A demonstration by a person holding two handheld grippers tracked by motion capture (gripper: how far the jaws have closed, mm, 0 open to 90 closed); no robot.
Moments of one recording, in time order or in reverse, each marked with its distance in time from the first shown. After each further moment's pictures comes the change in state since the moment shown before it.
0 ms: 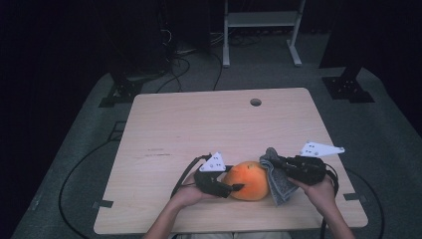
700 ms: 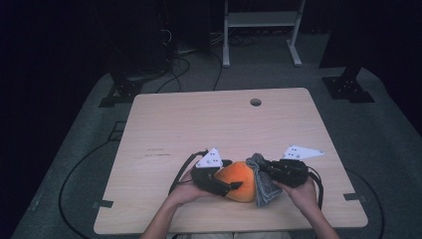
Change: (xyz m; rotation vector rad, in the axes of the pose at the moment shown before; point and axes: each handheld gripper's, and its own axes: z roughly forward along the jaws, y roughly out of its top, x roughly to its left) left arm 0.006 0.006 -0.012 -0.020 0.003 -0.039; right arm 0.014 -0.010 0.038 0.008 0.036 0.043
